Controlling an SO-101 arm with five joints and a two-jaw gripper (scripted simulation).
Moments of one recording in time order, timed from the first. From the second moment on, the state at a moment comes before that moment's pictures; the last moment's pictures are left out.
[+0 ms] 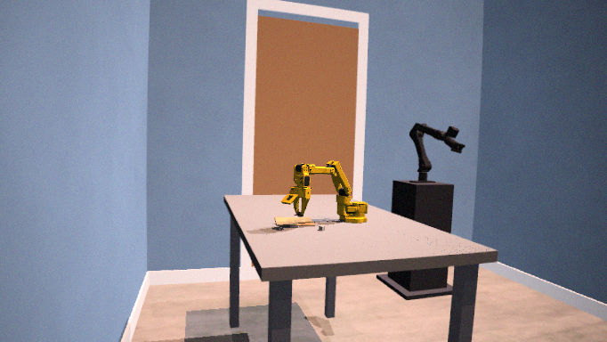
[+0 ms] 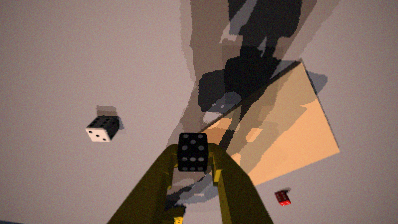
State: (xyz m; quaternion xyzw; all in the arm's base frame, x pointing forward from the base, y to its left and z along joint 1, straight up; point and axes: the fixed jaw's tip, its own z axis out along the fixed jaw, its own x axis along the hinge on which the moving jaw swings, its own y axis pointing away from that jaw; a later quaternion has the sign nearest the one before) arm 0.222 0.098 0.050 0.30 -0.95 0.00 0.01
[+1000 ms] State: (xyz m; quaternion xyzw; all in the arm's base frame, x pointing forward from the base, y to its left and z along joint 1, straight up) arm 0.219 0.092 0.050 0.69 -0.73 0.00 0.01
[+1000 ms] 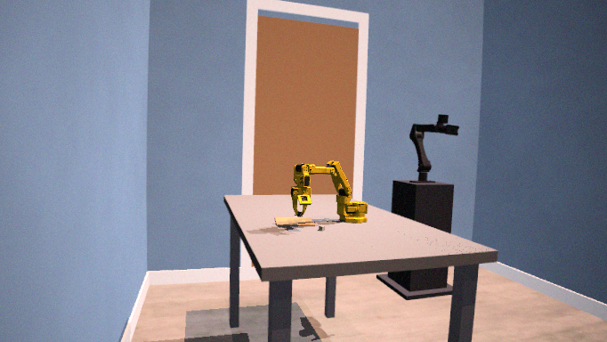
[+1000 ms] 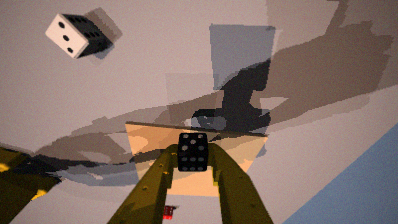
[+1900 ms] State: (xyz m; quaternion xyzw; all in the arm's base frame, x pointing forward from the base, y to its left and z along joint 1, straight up) arm 0.220 0.089 0.050 0.83 -0.56 0.00 0.01
